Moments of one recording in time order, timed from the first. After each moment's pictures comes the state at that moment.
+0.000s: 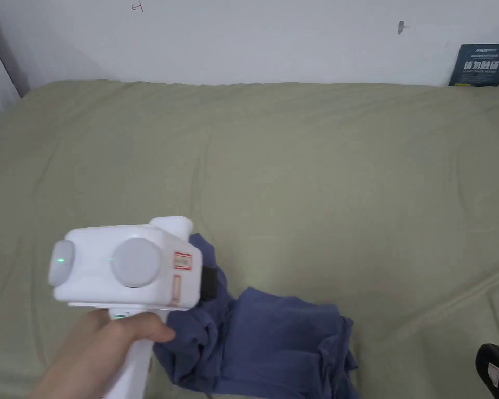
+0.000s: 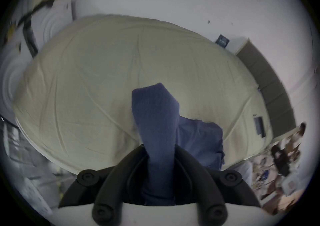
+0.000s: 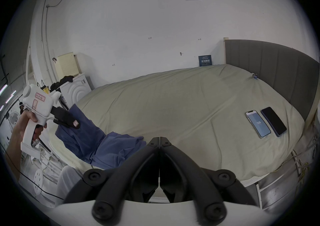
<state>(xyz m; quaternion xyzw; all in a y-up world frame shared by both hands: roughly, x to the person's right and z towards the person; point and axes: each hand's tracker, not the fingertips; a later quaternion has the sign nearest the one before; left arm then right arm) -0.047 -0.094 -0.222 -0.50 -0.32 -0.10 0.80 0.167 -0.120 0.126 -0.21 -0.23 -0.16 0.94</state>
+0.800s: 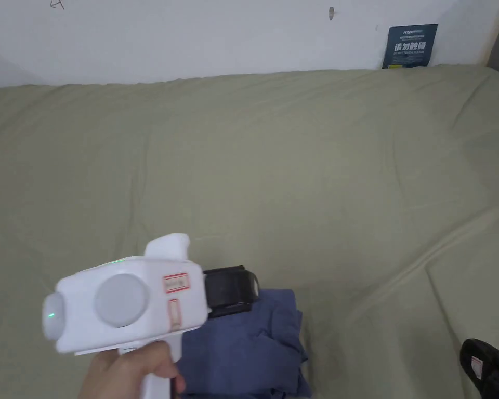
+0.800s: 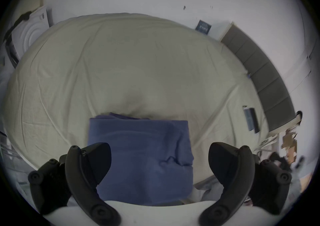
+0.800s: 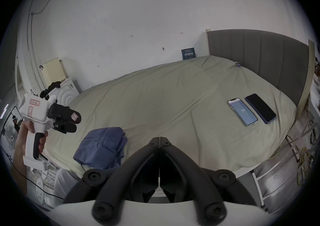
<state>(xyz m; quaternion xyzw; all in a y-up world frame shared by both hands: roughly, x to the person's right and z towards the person) -0.013 -0.120 -0.204 -0.51 -0.40 0.05 0.76 0.196 -0.133 0.152 -0.23 -0.28 -0.20 0.91</state>
